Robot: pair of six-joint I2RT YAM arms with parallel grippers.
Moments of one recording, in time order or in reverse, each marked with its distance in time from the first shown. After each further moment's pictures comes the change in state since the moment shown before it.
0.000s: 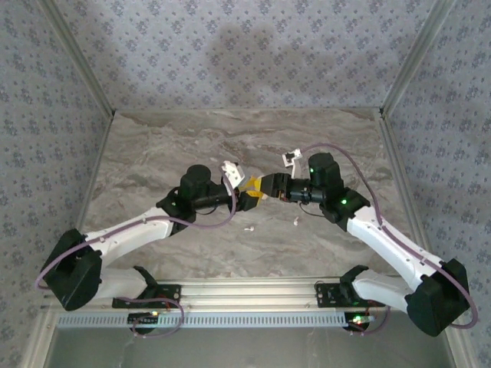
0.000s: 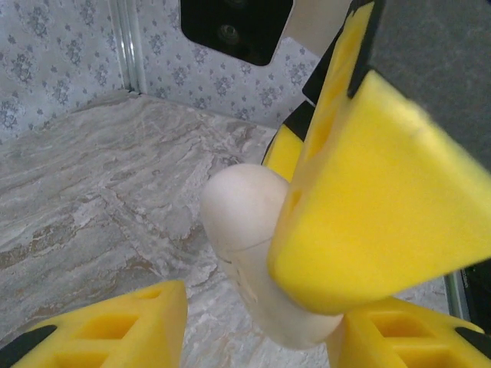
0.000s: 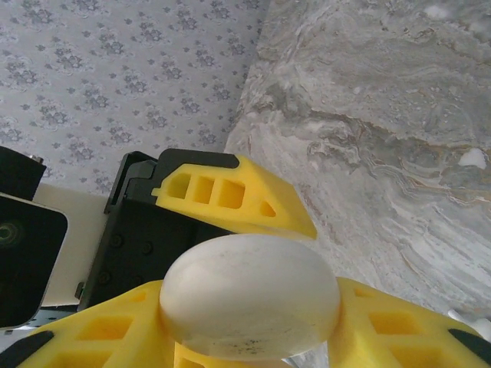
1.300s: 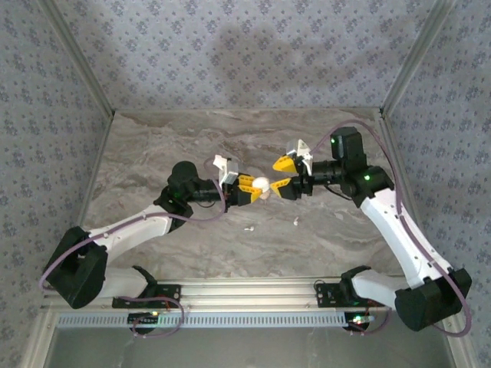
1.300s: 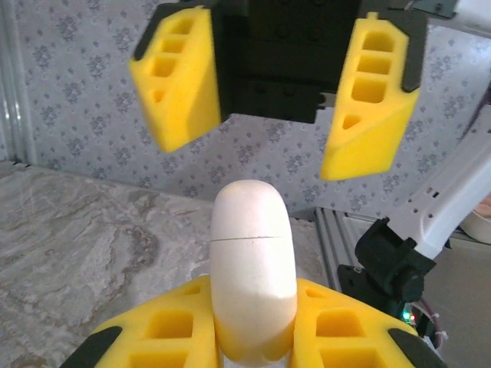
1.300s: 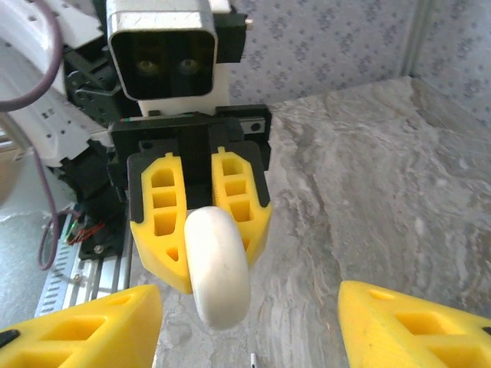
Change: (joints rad) left arm 0.087 0.025 -0.026 0.315 0.401 -0.198; right arm -0.214 0.063 0.331 -0.467 -0.387 -1.274
